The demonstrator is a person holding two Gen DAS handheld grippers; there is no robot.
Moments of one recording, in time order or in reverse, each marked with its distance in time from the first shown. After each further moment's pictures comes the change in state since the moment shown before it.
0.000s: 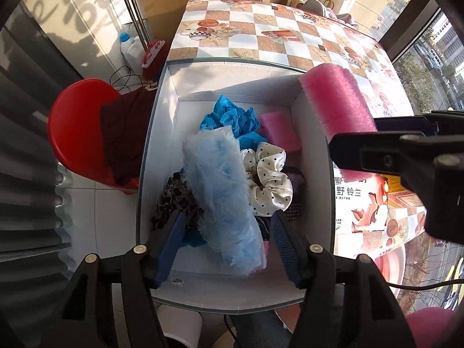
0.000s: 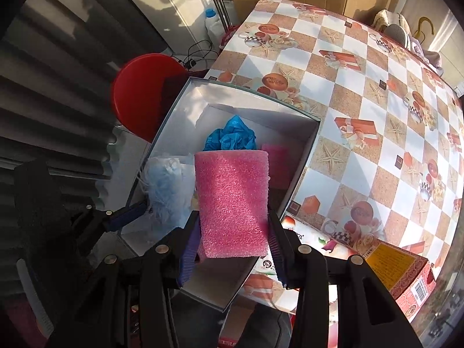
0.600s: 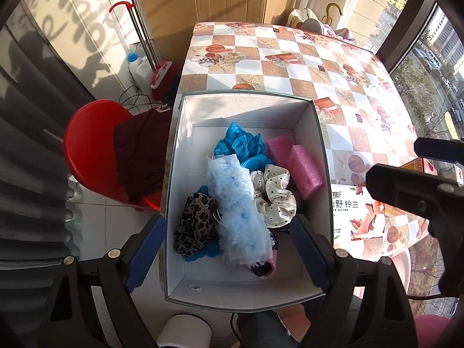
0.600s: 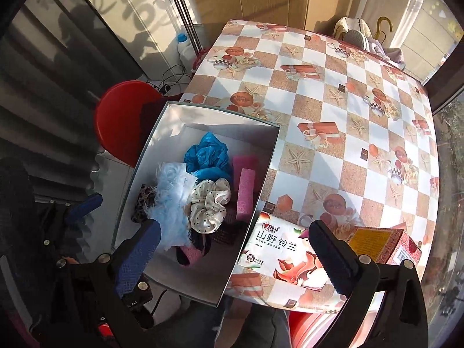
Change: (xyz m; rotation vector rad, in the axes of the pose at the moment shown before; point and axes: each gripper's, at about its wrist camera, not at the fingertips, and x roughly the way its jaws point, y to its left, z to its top) left arm -0.032 0.008 0.008 0.022 -0.079 0.046; right arm -0.039 -0.005 -0.023 0.105 -0.124 -0.113
